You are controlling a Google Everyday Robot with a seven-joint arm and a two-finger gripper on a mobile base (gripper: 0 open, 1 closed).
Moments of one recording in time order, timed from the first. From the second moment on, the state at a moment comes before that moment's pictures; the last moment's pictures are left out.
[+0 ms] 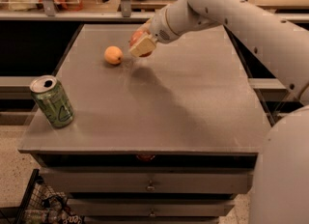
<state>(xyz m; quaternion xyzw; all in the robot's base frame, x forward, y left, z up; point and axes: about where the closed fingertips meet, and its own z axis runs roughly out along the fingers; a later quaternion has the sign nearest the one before) 0.727 0.019 0.898 -0.56 0.69 0.15 0.43</state>
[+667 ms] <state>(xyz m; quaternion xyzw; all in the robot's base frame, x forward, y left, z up) 0.736 0.054 0.894 -0.57 0.68 0.17 0.42</state>
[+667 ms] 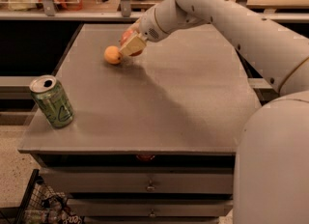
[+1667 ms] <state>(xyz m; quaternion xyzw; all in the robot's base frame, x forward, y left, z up) 0.737 0.066 0.880 -0.58 0.68 0.19 0.40</state>
